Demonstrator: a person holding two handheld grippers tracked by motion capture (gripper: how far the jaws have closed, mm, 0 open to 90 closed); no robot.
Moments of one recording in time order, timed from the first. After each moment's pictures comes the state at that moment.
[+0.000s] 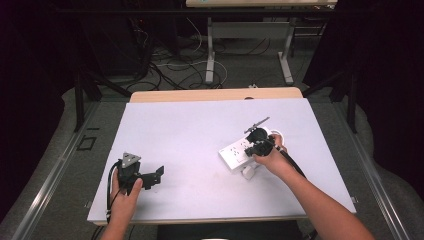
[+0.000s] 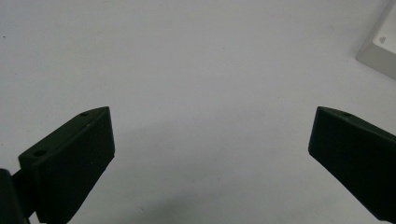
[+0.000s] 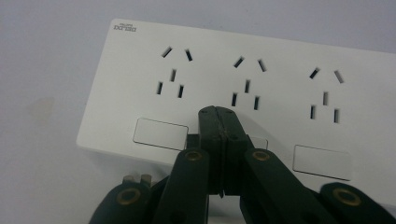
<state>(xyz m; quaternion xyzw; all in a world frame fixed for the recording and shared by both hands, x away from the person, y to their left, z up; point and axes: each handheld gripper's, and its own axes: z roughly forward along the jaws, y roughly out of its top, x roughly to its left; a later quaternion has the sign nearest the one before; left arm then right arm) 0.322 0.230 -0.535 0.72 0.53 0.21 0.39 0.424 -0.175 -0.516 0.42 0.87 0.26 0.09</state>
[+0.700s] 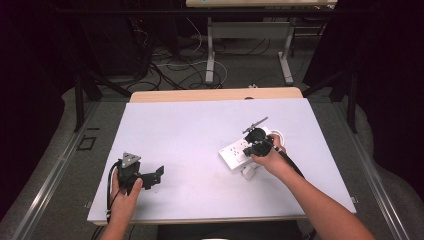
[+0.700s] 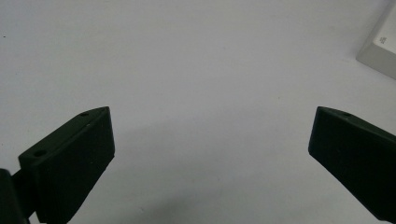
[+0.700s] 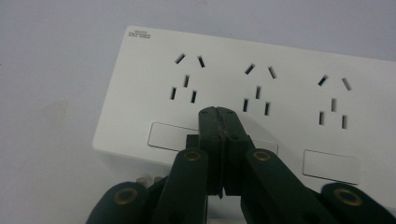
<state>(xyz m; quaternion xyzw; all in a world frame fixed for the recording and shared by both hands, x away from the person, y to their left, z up) 0.322 0.230 -0.535 0.72 0.53 0.21 0.39 0.421 -0.168 -0.510 0.42 0.87 0.26 0.09</state>
